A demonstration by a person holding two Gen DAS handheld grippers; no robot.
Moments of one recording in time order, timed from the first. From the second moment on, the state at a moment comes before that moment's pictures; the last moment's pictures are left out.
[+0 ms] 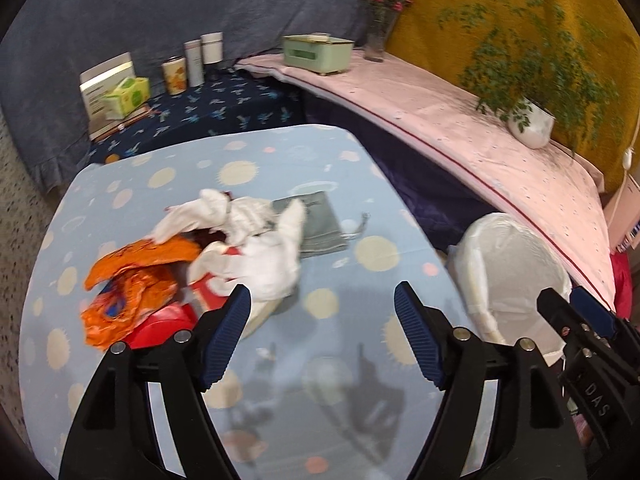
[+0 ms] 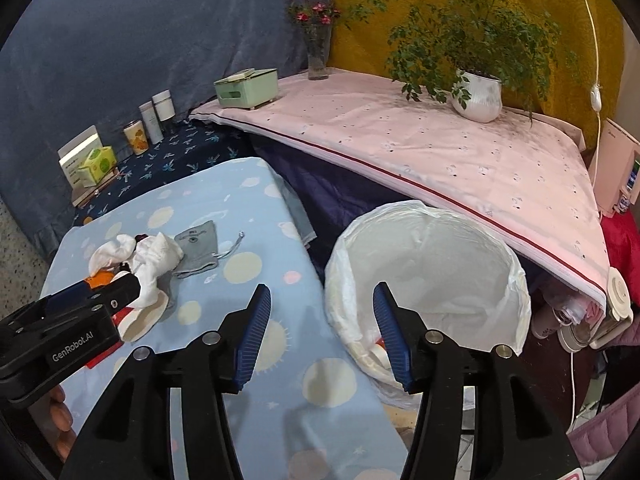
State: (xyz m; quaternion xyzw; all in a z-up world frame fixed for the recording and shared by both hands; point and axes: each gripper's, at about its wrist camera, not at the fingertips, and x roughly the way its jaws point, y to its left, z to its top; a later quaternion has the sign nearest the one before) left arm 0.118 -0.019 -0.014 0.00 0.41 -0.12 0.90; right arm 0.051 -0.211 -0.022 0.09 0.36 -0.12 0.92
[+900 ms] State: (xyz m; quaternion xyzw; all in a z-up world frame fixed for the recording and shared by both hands) left arm 0.139 0.202 -0.074 -0.15 0.47 0.06 0.87; right arm 0.119 -0.086 -0.050 0.06 0.40 -0.02 0.92
